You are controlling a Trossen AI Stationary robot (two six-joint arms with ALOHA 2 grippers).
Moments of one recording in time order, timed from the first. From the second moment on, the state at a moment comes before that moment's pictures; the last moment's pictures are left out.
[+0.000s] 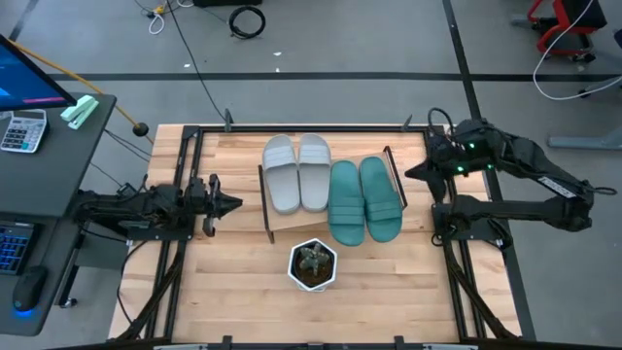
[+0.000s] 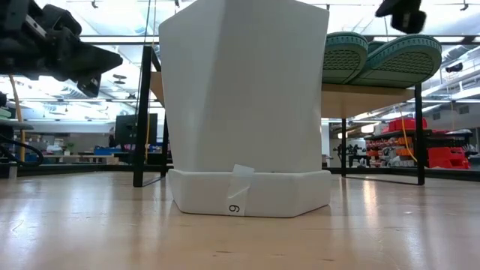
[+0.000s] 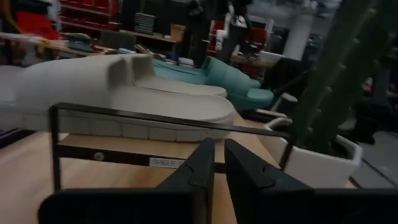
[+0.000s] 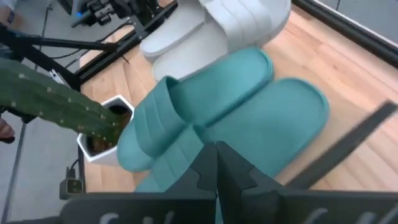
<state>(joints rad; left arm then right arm) -0.06 0.01 0.01 0.04 -0.15 -0.20 -0.39 0.75 1.11 -1.00 -0.27 0.36</state>
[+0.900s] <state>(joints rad) -0.06 0.01 0.01 0.04 -0.22 -0.33 -0.37 0.03 0.58 -0.89 -0.10 0.47</state>
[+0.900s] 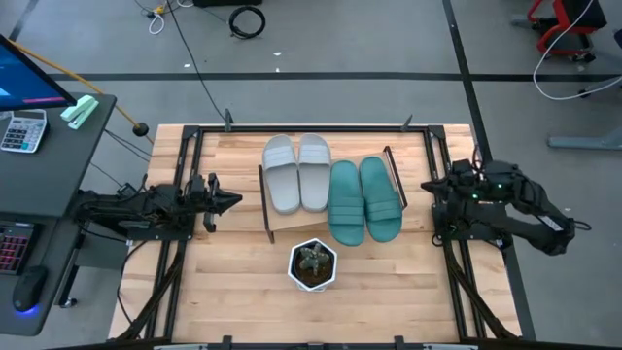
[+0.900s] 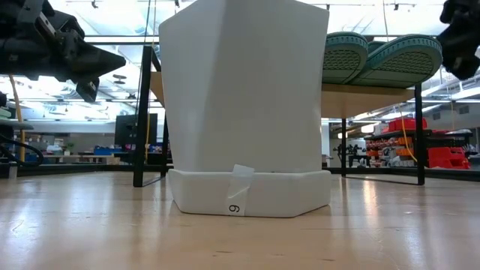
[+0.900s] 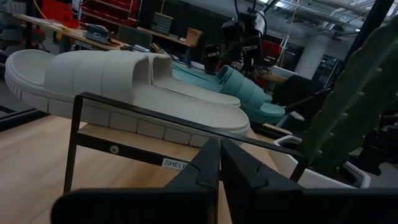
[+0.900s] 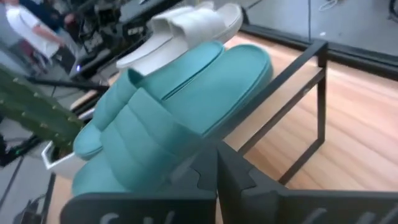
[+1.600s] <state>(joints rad) -0.06 0.01 0.01 0.10 -0.23 -0.33 -0.37 0.00 0.41 -0.48 0.03 0.45</state>
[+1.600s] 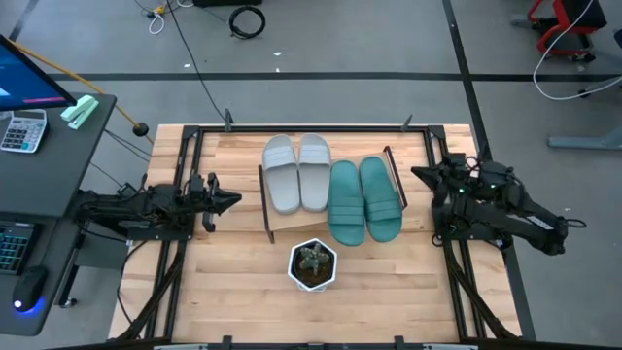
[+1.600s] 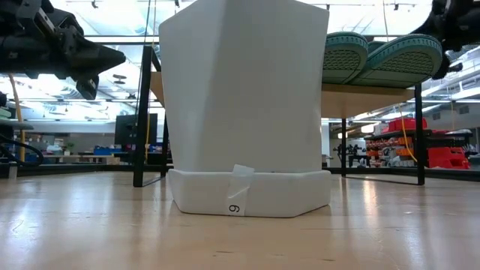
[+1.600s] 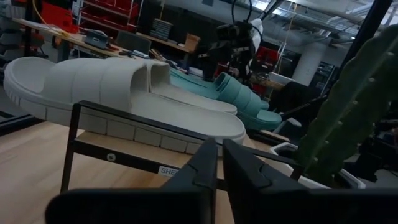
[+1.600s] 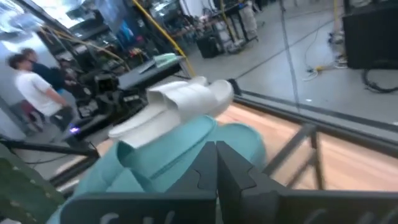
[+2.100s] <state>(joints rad) -0.06 0.01 0.01 0.10 -0.22 -0.33 -0.35 0.00 0.17 -0.11 0.08 0.45</state>
